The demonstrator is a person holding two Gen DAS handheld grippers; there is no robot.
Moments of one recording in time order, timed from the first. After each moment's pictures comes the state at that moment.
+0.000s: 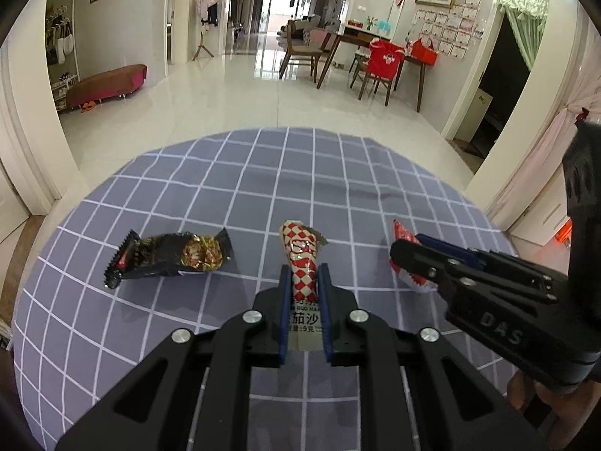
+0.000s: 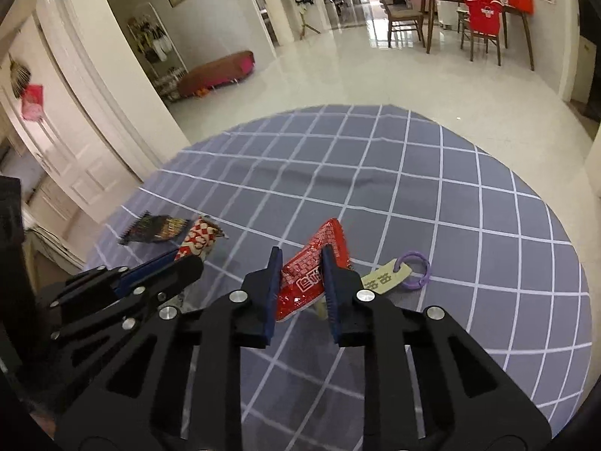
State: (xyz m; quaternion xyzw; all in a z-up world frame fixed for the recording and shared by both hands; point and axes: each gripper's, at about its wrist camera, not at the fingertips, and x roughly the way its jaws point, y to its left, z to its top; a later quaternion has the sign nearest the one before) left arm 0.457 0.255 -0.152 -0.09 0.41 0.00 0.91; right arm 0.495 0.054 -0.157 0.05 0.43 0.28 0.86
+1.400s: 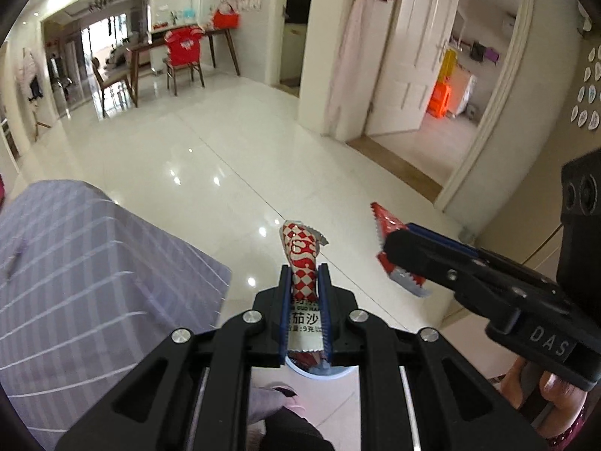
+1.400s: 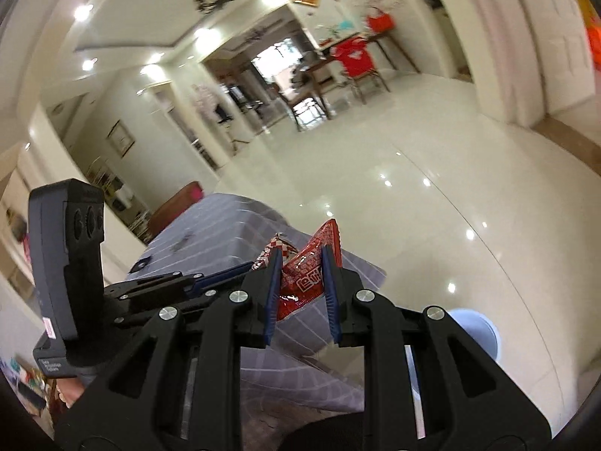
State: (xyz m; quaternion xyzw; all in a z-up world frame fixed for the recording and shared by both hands) left arm 0.324 -0.171 -0.154 0.08 0.41 -0.29 0.86; right arm 0.240 -0.402 -0.149 0.25 0.30 0.10 0.92
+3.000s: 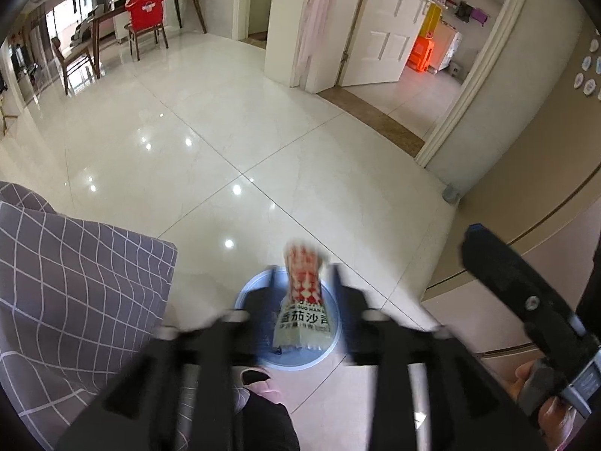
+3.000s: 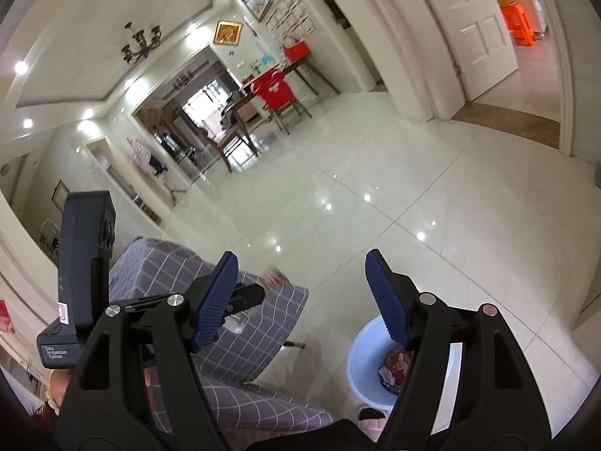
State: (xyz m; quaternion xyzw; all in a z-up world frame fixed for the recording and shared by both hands) left arm 0.355 -0.256 -0.216 0.10 0.49 -0.32 0.80; right arm 0.199 -0.477 -0.204 0.31 0.25 -0.04 0.92
